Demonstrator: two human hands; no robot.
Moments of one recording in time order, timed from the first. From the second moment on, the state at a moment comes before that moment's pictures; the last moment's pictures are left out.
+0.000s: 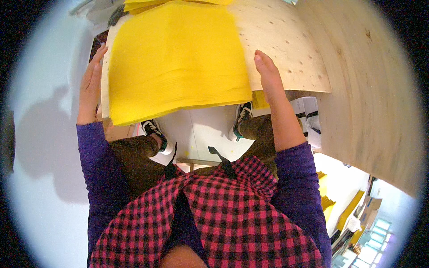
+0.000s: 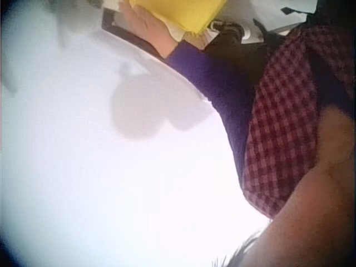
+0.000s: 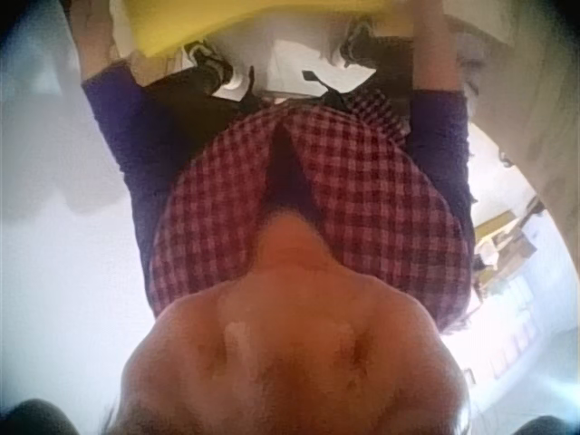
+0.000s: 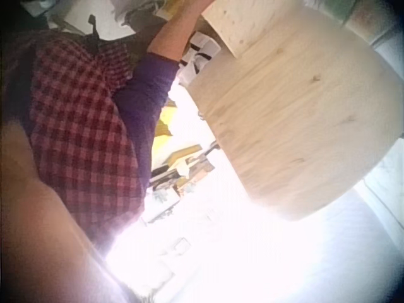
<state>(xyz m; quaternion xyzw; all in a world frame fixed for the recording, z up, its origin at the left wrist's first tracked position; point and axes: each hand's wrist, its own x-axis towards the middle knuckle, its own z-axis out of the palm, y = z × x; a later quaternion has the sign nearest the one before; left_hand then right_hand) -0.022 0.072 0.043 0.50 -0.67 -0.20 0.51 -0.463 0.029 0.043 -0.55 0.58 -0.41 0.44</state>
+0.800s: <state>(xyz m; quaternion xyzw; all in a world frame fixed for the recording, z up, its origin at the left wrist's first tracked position) -0.192 0.035 0.035 0.42 -0.83 -0.26 0.25 -0.460 0.039 0.000 -0.57 0.49 -0.39 0.53</state>
